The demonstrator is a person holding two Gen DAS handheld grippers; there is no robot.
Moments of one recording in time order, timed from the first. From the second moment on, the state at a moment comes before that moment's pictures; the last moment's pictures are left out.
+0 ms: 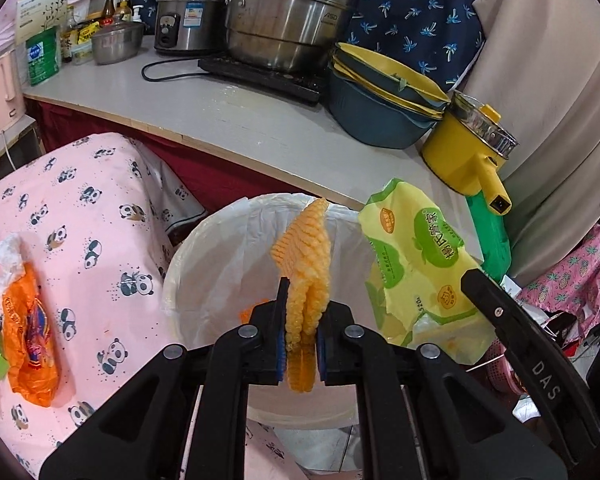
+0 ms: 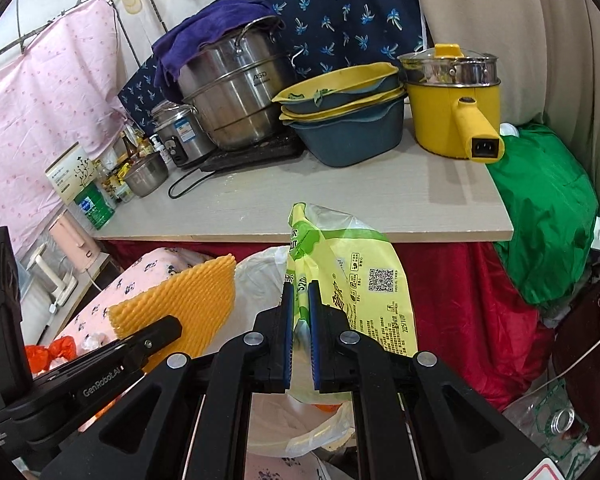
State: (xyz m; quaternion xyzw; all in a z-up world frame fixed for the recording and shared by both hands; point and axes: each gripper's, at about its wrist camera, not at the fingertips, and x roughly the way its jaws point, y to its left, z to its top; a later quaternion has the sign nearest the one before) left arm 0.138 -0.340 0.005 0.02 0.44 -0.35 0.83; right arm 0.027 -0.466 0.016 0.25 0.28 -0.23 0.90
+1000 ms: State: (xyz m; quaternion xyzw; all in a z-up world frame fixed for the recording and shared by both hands) left arm 0.157 -0.267 0.015 0.01 0.40 -0.25 0.88; right arm 0.061 -0.422 0.029 0.22 0.28 -0.19 0.91
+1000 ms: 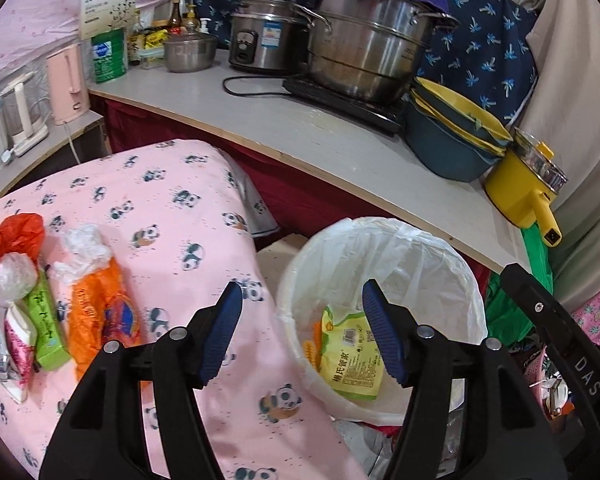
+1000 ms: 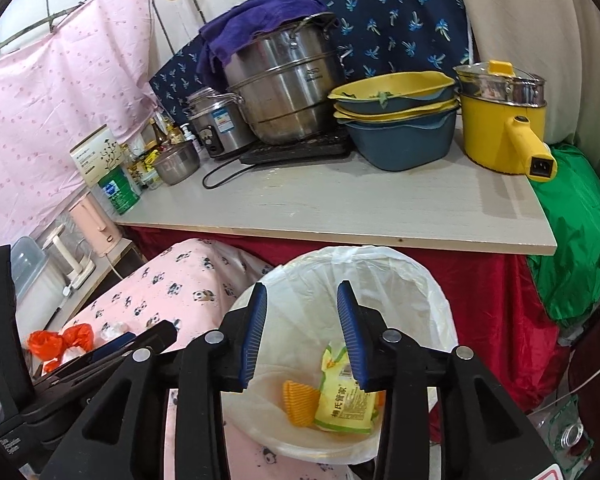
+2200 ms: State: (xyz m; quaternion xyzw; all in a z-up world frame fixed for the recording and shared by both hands) left arm 0.185 0.026 0.006 -0.04 0.41 -0.04 0.91; right arm 0.147 -0.204 0.018 0.13 0.35 -0.04 0.93
